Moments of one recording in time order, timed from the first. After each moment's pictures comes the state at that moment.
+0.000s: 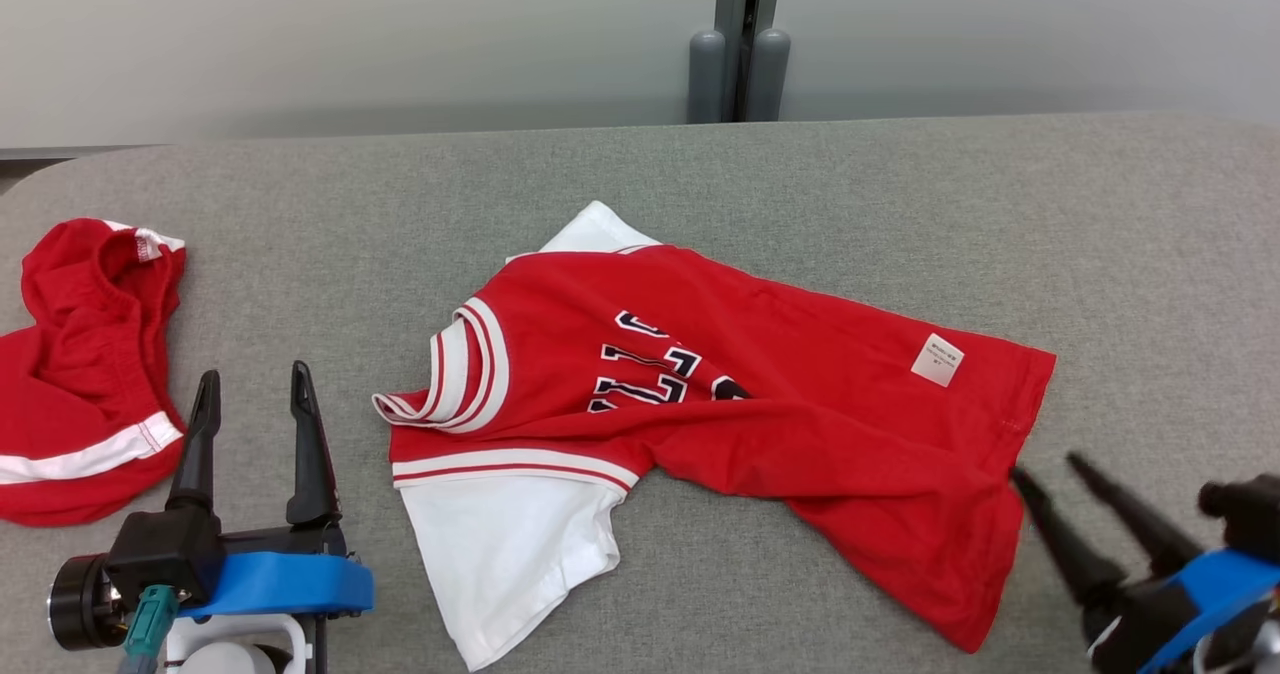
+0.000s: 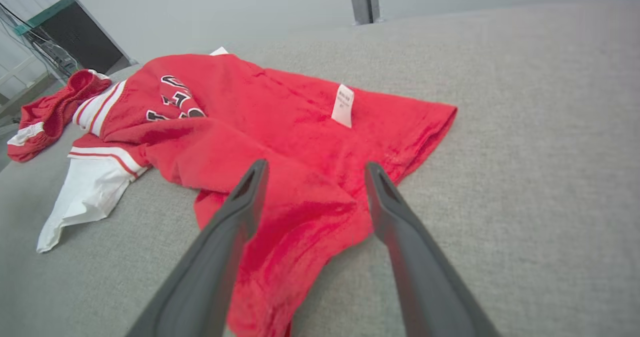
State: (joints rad) left arm -0.08 0.05 0.07 0.15 -0.08 -0.07 -0.26; right arm -0.02 -0.52 0.29 0.11 0.76 0.13 -0.03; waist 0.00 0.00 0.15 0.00
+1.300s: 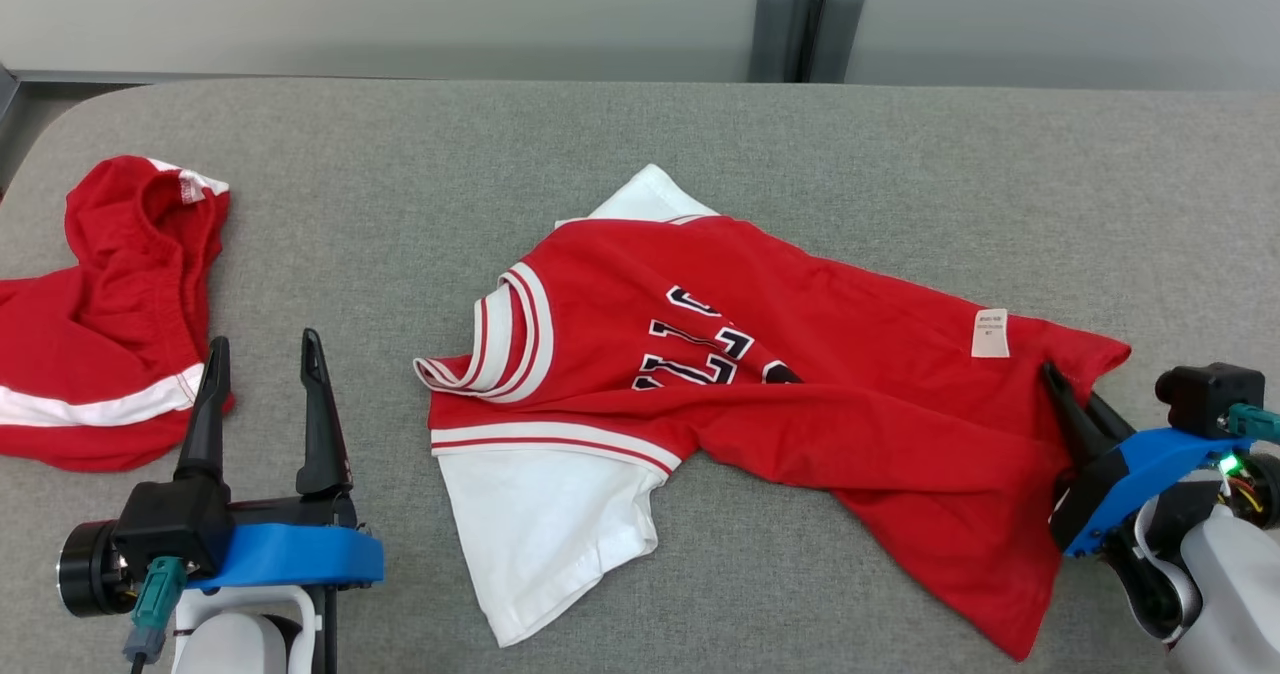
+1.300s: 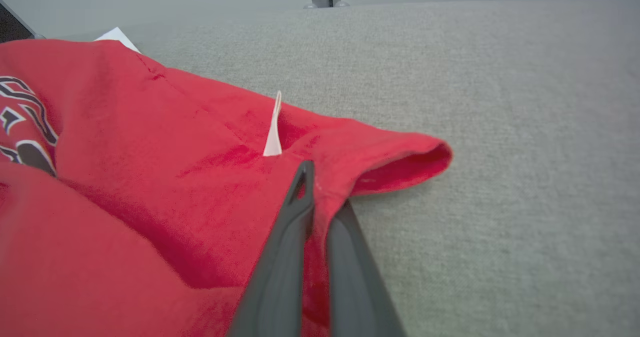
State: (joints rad) left arm -0.13 0.05 0.05 0.16 -0.09 -0.06 -0.26; right arm -0.40 -0.38 0.28 0.66 0.57 0.13 -0.10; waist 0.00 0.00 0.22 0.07
